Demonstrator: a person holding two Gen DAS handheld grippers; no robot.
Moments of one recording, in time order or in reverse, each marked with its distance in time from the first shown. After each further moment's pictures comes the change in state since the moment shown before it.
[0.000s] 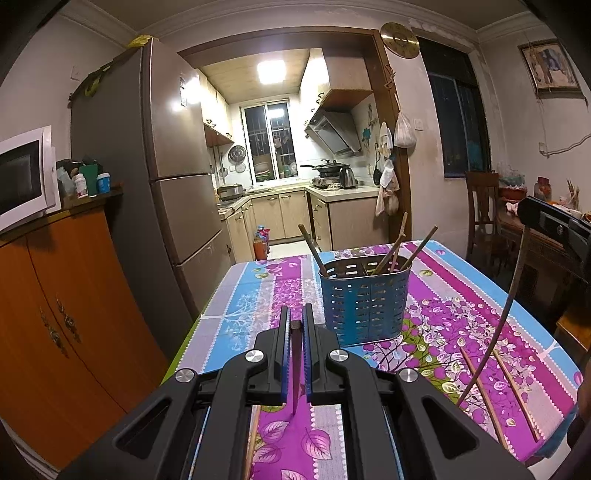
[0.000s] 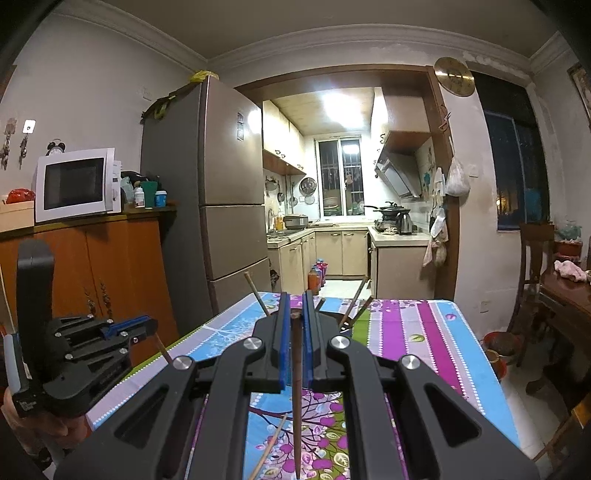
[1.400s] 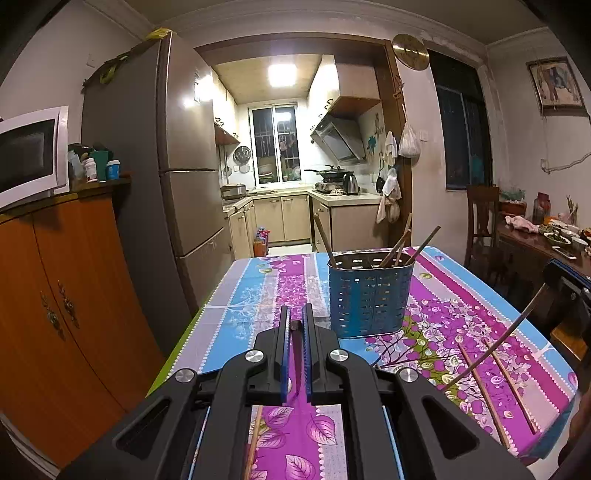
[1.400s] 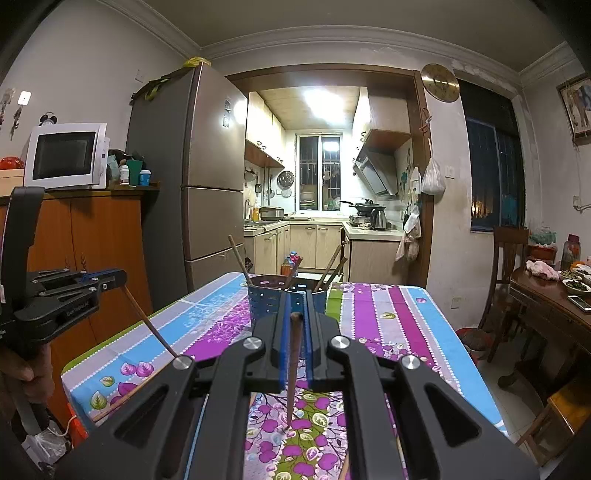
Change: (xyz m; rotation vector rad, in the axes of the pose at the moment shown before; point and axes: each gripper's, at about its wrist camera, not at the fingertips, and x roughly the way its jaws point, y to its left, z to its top) left arm -0.018 0.024 -0.023 -0.054 -0.018 -0.011; right arm -0.033 0.016 -0.048 -0.052 0.016 -0.122
